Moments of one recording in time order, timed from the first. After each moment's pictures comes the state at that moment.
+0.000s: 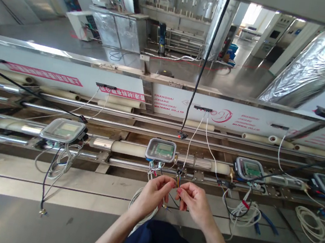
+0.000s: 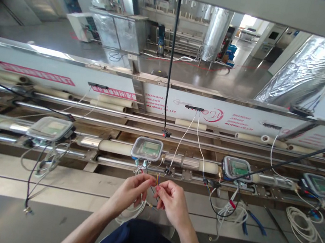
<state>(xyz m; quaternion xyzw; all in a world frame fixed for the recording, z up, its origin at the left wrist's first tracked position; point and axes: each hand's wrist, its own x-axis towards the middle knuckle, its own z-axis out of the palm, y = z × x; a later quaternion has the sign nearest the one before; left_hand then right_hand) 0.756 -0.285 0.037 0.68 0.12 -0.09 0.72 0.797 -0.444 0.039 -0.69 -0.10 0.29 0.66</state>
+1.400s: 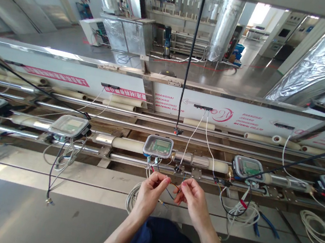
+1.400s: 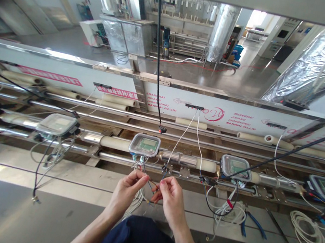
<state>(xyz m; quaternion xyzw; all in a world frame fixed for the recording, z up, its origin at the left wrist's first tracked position) 0.747 -0.321 0.029 0.67 0.18 0.12 0.71 0.792 -0.460 0.038 -0.59 -0.04 0.26 0.76</state>
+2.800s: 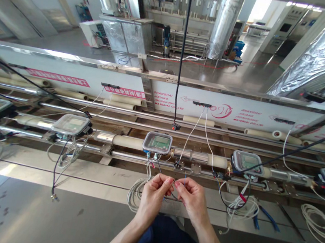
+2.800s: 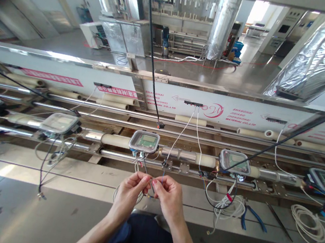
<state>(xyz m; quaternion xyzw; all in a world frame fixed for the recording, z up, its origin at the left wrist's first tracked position) 0.736 -0.353 0.043 0.58 0.20 0.10 0.78 0.783 -0.468 0.041 -0.66 -0.08 0.22 0.71</state>
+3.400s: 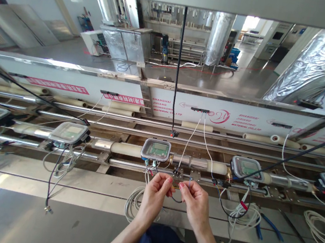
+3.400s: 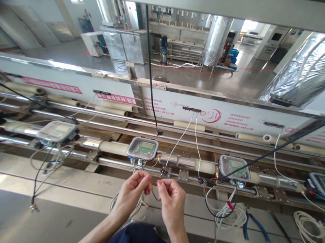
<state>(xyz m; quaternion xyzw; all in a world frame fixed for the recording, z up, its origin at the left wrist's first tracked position) 0.759 -0.345 0.042 0.63 0.15 0.13 0.75 0.794 -0.467 0.041 -0.70 -0.07 0.12 0.70</state>
